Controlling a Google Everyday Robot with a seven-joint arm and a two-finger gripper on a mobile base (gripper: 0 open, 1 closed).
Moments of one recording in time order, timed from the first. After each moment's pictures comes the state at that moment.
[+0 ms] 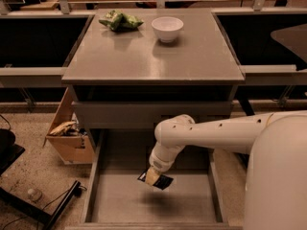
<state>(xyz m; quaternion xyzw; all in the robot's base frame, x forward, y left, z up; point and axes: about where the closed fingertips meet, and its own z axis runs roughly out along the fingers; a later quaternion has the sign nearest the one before) 0.515 -0.007 0.491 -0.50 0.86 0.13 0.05</state>
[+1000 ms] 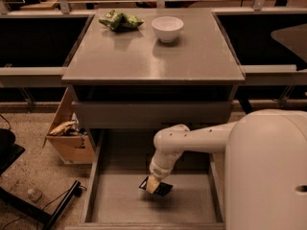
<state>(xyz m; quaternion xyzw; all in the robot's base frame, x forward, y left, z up) 0.513 -0.006 0.429 -0.51 0.85 0.14 0.02</state>
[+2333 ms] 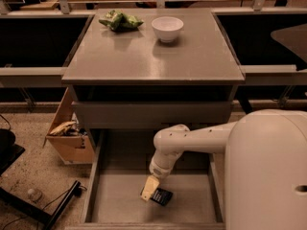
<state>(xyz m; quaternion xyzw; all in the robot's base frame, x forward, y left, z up) 0.513 -0.006 0.428 -0.51 0.85 0.14 0.02</state>
